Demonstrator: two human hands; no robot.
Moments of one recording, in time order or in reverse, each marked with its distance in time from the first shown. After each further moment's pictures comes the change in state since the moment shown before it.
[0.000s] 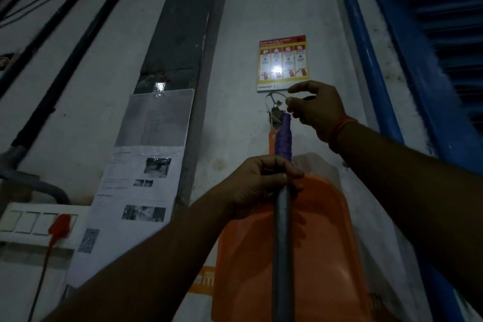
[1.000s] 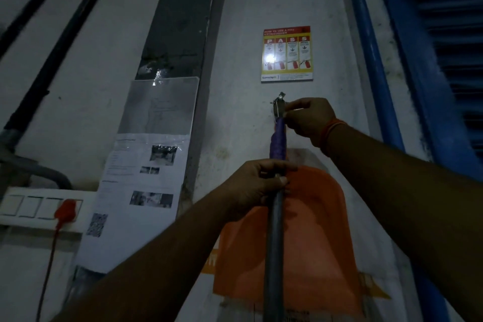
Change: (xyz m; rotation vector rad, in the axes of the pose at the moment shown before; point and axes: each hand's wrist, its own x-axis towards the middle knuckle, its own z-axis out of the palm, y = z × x) left_hand -0.025 -0.008 -0.010 0.113 0.126 -0.140; right_hand -0.024 -0.004 0.023 -0.082 -0.057 0.288
